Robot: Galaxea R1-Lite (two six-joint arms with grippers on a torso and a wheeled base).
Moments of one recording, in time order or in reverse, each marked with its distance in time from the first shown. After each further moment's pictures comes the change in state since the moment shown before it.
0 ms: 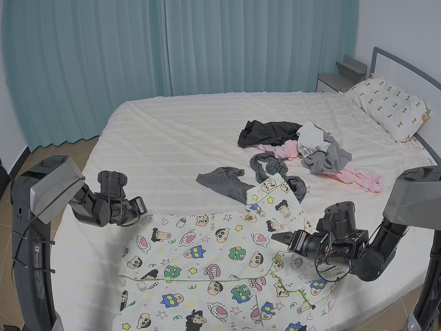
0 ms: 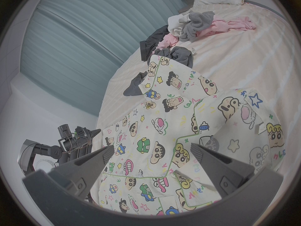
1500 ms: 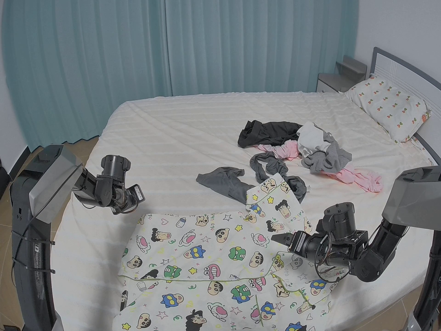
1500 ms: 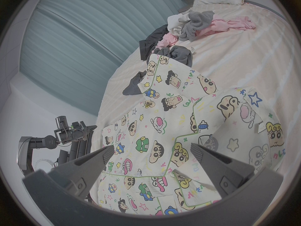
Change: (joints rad) left arm -0.009 -0.011 -0.223 0.283 0.172 -0.021; right arm 0.001 0.004 0.003 0.000 -0.003 -0.002
